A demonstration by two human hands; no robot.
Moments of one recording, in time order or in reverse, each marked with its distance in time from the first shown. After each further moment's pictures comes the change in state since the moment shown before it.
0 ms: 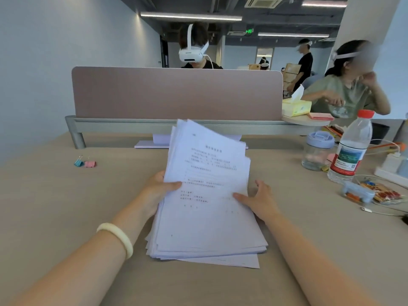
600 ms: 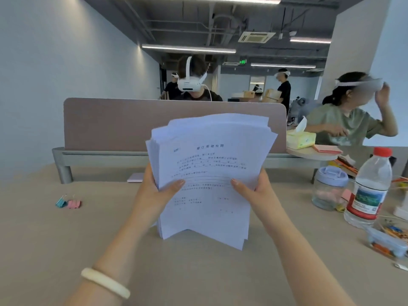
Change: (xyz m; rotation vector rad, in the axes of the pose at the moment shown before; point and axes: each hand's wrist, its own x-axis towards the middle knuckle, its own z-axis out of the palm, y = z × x) left_hand 0.037 0.069 0.012 0.267 0.215 0.433; right_hand 0.028 -0.099 -0.030 0.701 -0.117 -0.459
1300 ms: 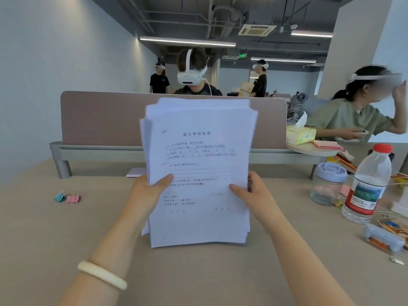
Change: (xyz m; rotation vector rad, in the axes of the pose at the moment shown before) left_hand 0.002 -0.004 -0.006 -0.127 0.067 -0.177; right_hand 0.000 0.006 0.003 -0.172 0.001 0.185
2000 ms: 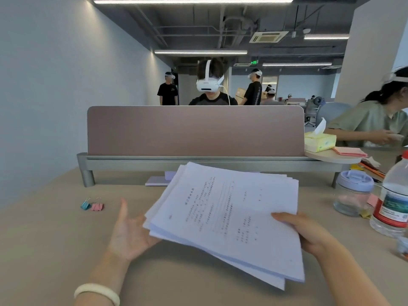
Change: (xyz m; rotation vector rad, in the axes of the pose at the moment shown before) left_hand 0.015 -0.067 -0.085 -0.779 -0.301 -0.559; right_hand 0.009 0.057 -0.056 0.319 -0.167 0.328
